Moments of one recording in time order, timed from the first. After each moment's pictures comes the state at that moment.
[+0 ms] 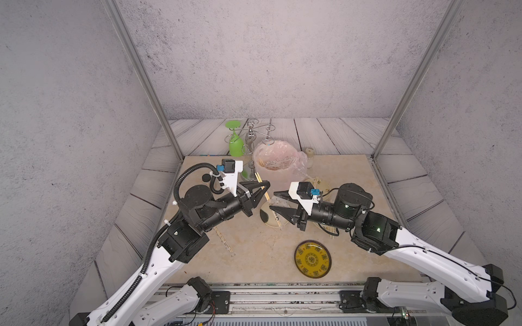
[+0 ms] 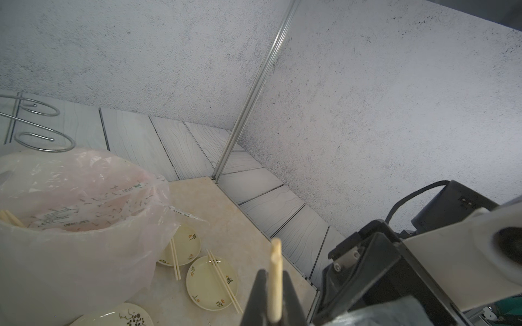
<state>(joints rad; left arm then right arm) -0.72 0.87 1.06 -0.13 0.29 -0.55 1.04 1.10 1.21 -0.13 -0.24 -0.18</state>
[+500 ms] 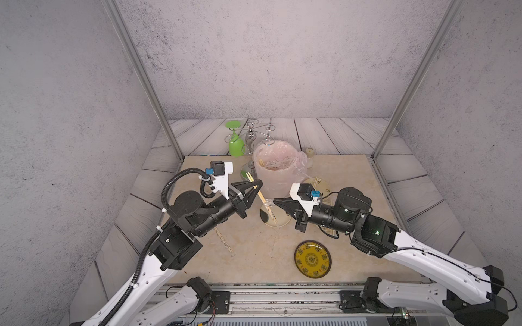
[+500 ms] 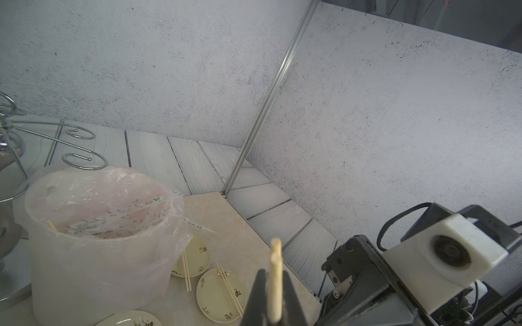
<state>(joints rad) -0.72 0.79 1.04 -0.14 0.21 -0.53 1.04 1.07 1.14 -0.11 -0.20 -0.16</state>
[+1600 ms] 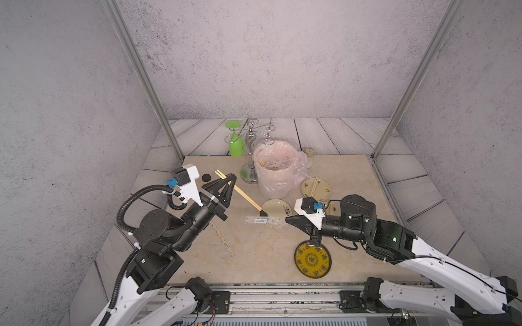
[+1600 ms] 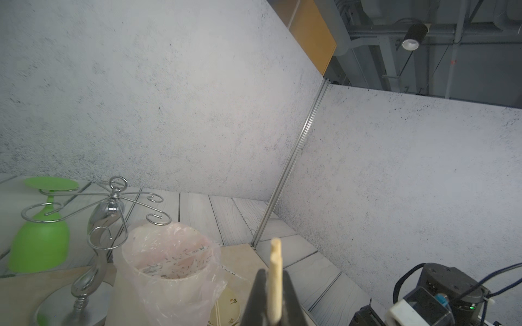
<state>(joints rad) -0.72 0.61 1.04 -0.12 -0.03 -0.45 1.04 0.97 1.13 -0.46 -0.21 -0.17</state>
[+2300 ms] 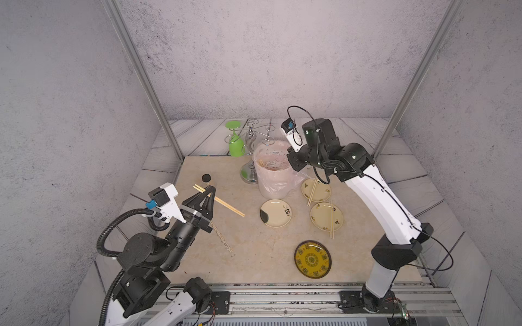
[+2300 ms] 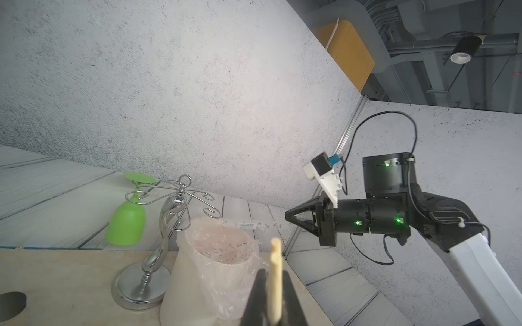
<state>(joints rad) -0.72 0.43 0.95 -0.25 -0.21 -0.41 0.75 1.84 2.36 -1.12 0.18 -0.16</state>
